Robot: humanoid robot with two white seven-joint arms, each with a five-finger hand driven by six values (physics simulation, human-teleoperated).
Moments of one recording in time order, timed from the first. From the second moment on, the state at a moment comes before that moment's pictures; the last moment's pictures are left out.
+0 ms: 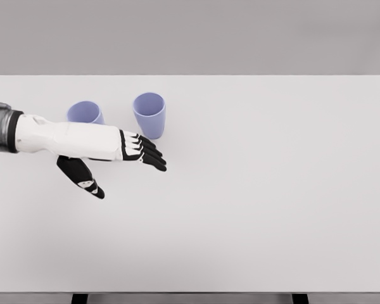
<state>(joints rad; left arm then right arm) -1.09 1.05 -1.22 -1.76 0.33 -0.61 -0.61 -0.02 0.00 -0.09 0.15 0.07 -0.20 0.17</state>
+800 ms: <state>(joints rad) -1.25 0.62 -1.24 -1.05 0.17 -0.61 -0.61 -0.02 0.00 -0.09 0.15 0.07 -0.20 0.17</state>
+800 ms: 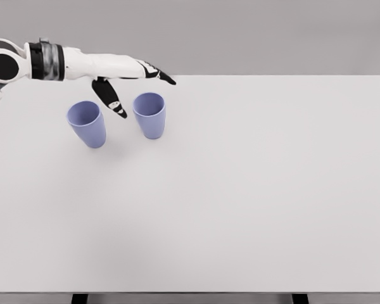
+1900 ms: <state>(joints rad) -1.20 0.48 -1.23 -0.80 0.07 -0.61 -0.61 -0.02 0.00 -0.09 0.15 0.07 -0.20 0.17</state>
